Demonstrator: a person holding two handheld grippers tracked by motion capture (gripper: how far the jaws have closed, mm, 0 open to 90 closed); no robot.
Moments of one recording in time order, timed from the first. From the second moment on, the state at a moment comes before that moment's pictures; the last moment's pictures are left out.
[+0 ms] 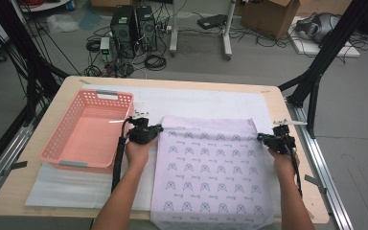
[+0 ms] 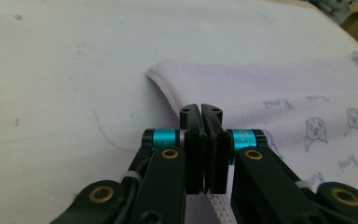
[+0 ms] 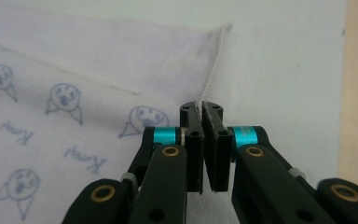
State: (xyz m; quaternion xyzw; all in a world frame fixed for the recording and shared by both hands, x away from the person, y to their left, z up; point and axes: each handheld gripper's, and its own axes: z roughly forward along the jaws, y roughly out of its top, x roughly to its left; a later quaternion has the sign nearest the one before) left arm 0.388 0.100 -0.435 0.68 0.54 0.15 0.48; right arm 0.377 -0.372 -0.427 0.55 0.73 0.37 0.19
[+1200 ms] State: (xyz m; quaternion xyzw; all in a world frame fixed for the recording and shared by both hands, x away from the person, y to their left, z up) left arm 0.263 0.120 -0.430 0.73 0.42 0.15 0.52; right arm 0.253 -0.380 -0.419 0.47 0.75 0.43 0.18
